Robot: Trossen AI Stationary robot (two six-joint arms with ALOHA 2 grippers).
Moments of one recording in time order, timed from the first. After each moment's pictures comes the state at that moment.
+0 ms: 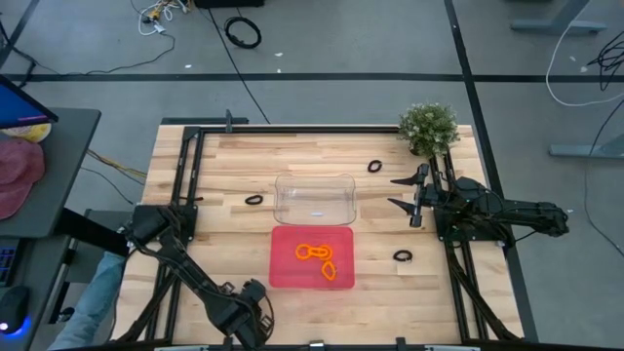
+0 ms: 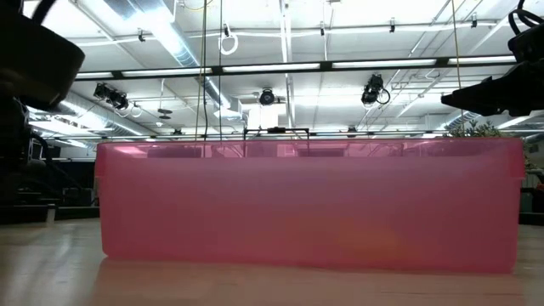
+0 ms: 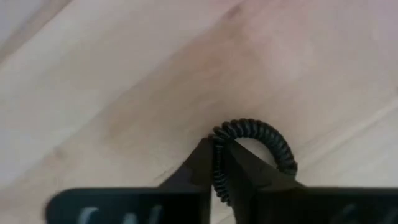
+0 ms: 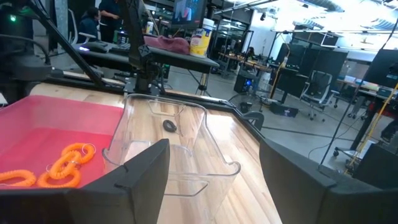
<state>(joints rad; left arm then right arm) -0.82 2.05 1.34 -0.83 -0.15 -1.76 -0.13 0.03 0.02 0.02 0.06 -0.25</state>
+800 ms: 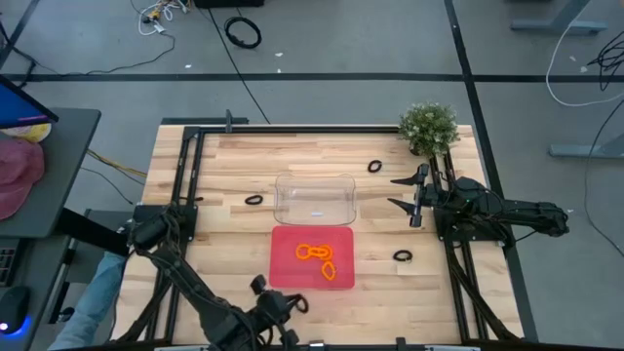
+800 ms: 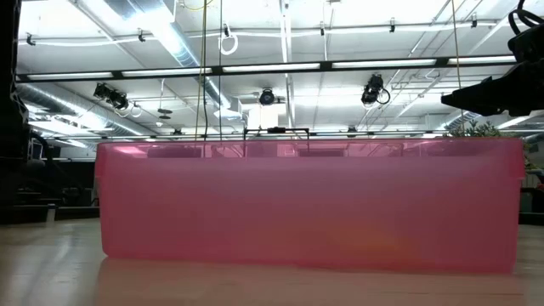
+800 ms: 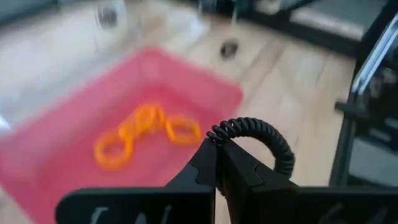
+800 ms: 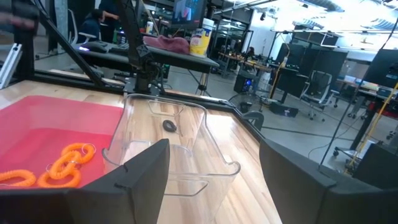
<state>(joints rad) -0.86 2.06 1.73 -0.86 -1.03 -1.27 -0.13 0.03 0.02 0.02 0.06 -0.25</state>
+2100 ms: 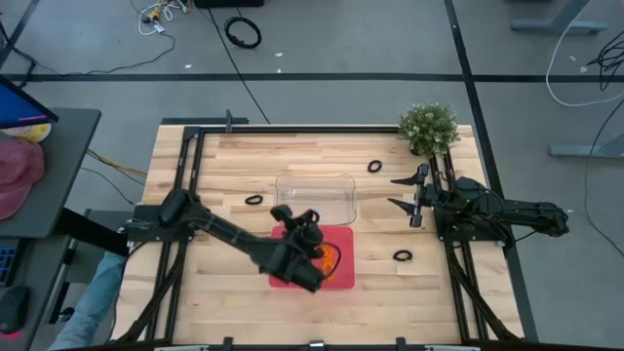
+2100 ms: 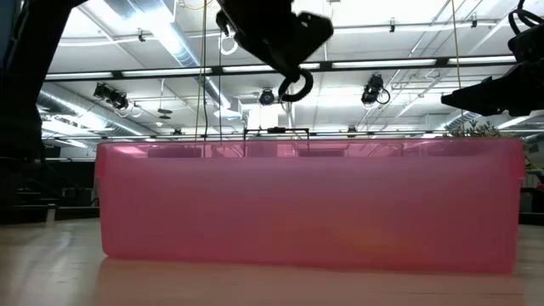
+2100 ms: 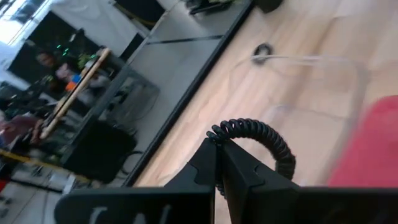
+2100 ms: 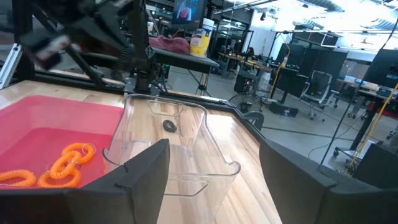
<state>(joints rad) -0.42 2.06 1.76 -1.14 -1.22 -0.75 -0.13 0.03 0.02 0.02 0.06 -0.25</state>
